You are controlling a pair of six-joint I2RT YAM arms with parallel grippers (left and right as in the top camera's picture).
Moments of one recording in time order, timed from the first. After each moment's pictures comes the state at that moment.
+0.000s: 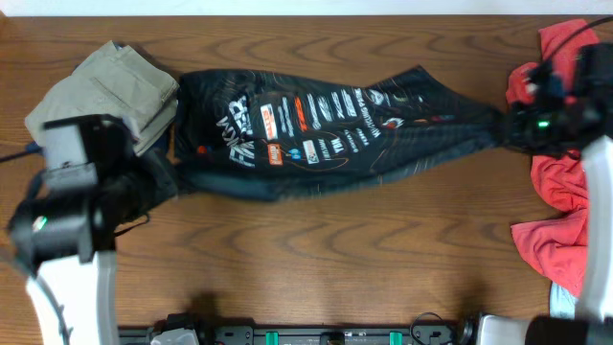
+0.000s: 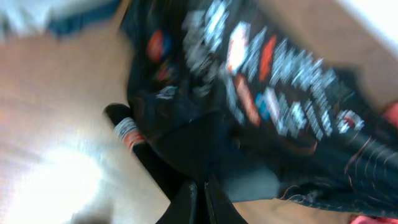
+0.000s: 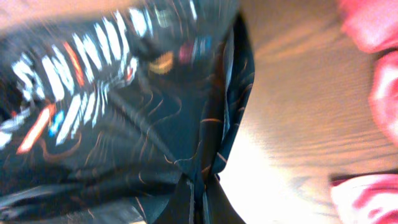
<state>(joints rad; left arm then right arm) 0.18 1.10 1.36 -1.26 0.29 -0.38 -0.22 1.48 1.59 -1.27 -0.32 0.08</state>
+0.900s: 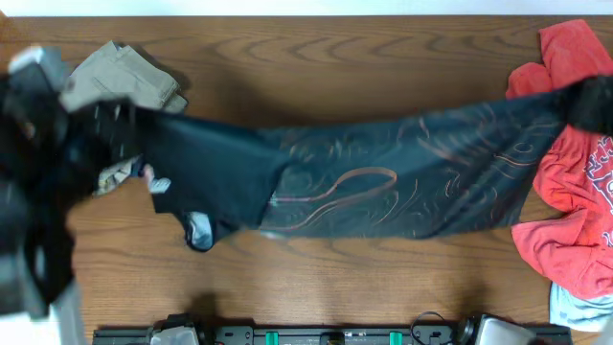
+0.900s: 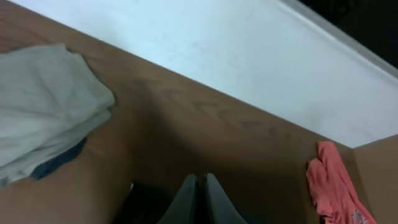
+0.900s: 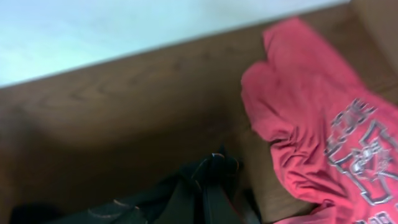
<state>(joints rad) 0.18 1.20 1.84 -1.18 0.34 -0.38 -0.29 1.42 1.96 -1.30 -0.18 0.06</state>
